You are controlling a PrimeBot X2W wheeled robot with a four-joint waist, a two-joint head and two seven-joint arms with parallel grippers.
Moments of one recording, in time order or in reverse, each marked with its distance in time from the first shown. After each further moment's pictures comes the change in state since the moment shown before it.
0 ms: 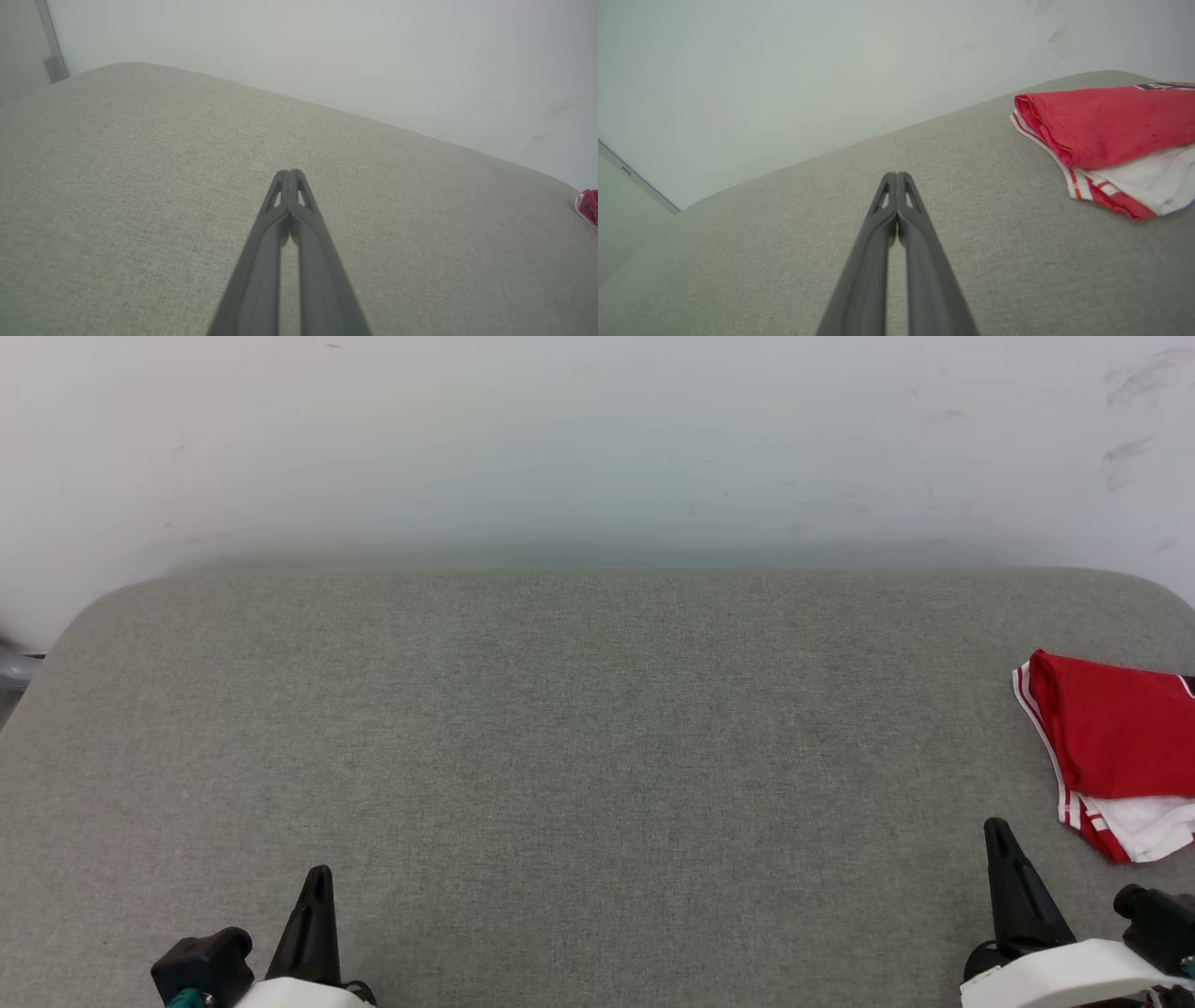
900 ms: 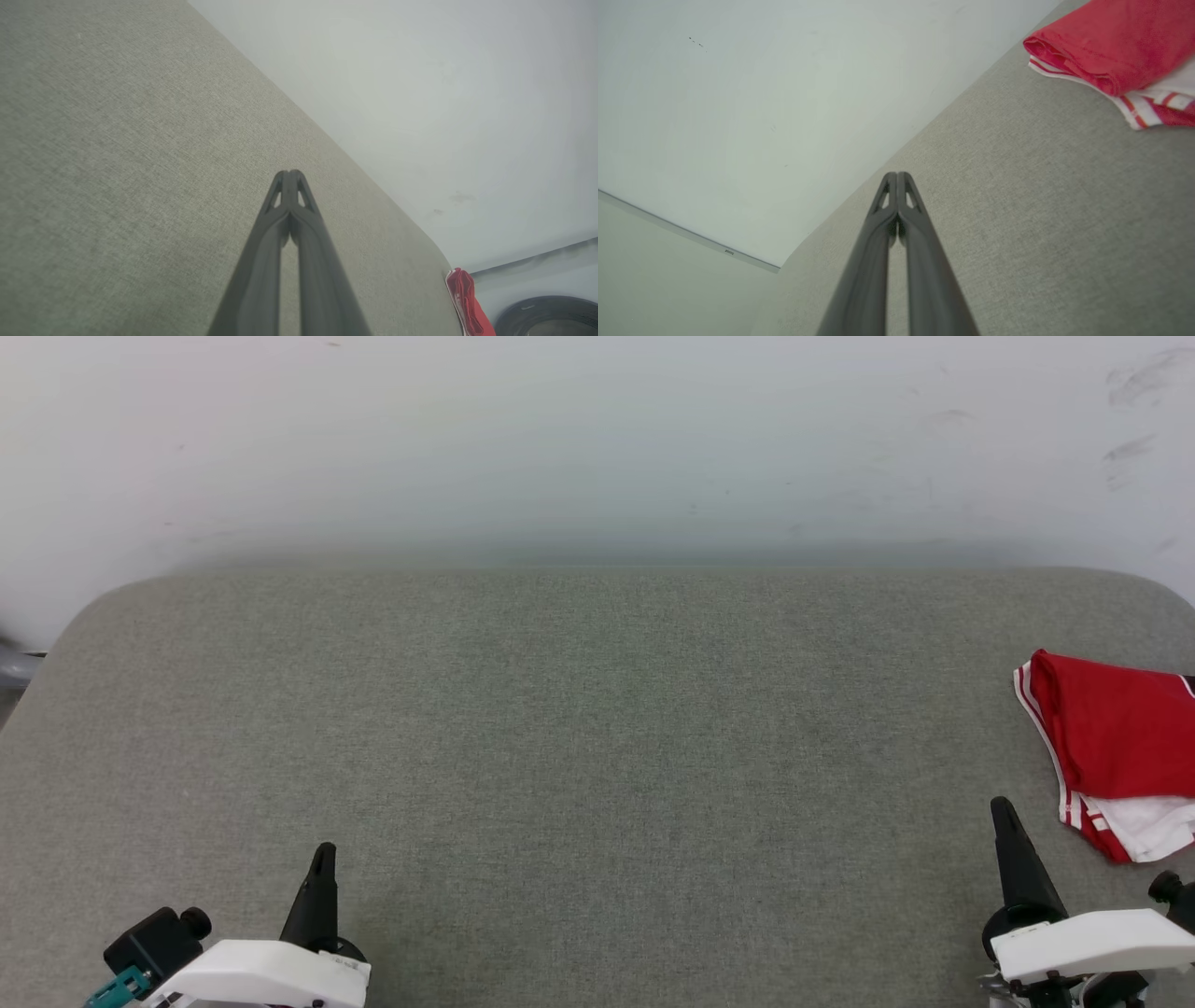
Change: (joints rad) left arm -0.080 -0.025 0.050 0.055 -0.482 -0.061 0.112; right arm -0.058 0.005 -0.019 0.027 0.465 0.000 0.114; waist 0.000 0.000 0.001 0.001
